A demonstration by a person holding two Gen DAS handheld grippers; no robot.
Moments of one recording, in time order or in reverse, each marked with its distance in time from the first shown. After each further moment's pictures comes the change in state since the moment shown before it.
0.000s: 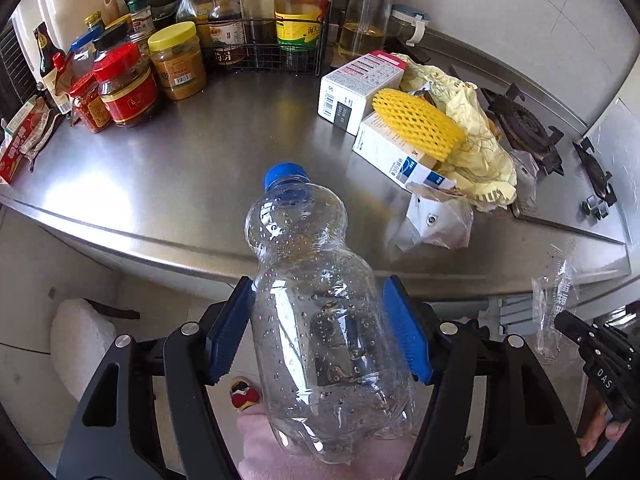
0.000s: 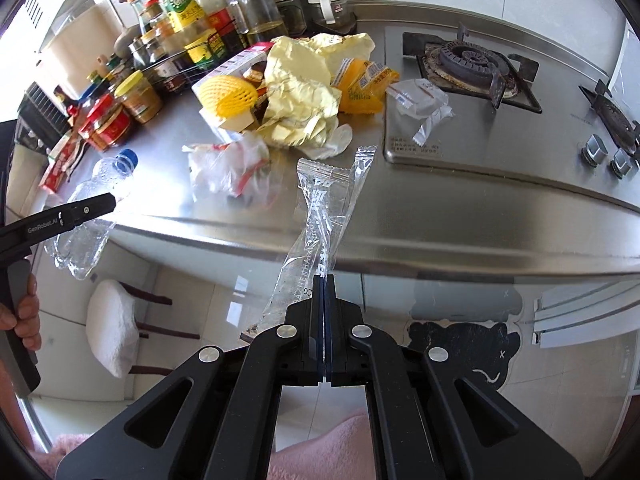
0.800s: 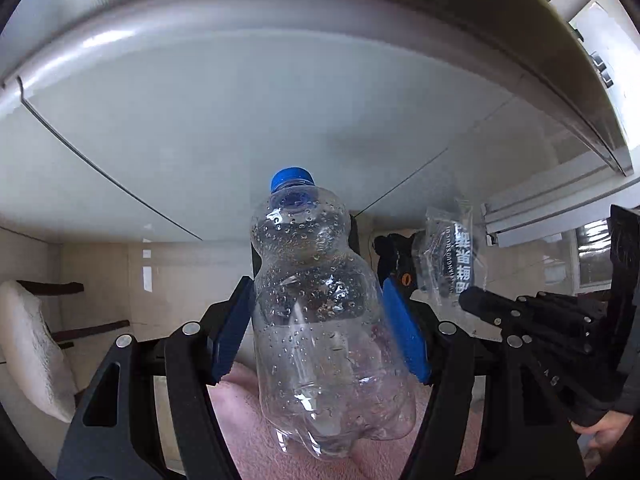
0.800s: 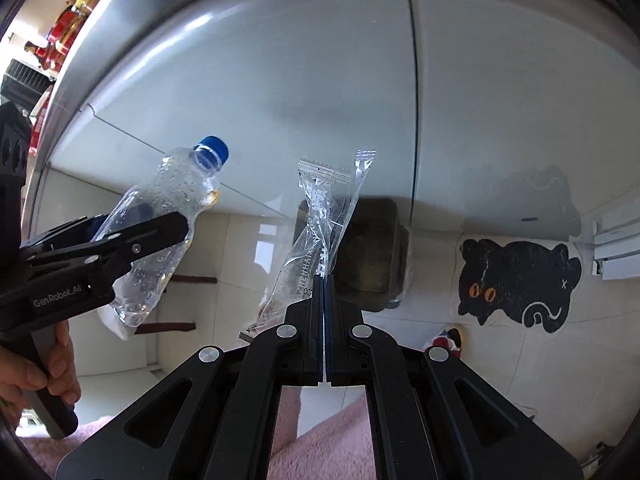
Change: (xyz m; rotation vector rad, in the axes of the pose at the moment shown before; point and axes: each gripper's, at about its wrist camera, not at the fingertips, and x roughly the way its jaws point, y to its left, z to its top) left arm 0.192 -0.036 -0.137 0.116 0.258 -0.157; right arm 0.181 -0.008 -0.129 0.081 0.245 0.120
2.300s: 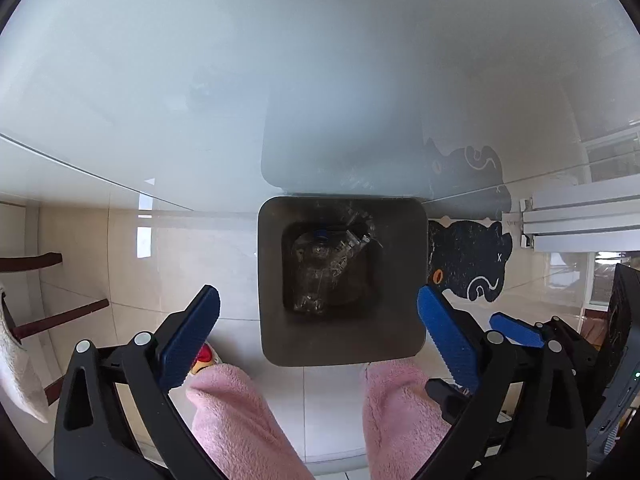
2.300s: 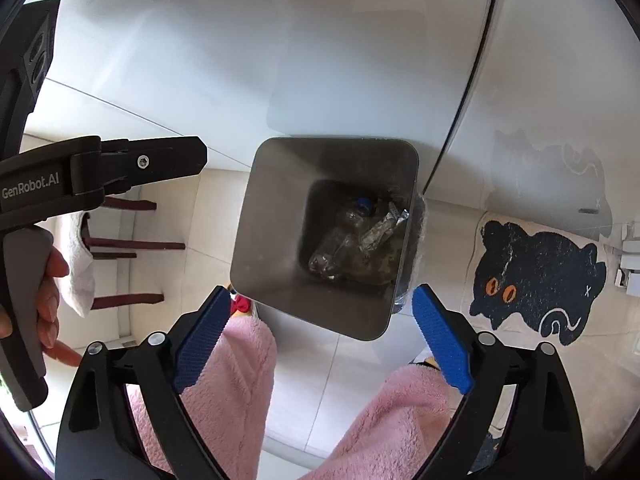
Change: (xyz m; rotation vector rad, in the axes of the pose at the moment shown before) left arm 0.156 0.050 0.024 -0.094 0.134 0.034; right arm 0.155 -0.033 0.003 -0.052 0.140 -0.011
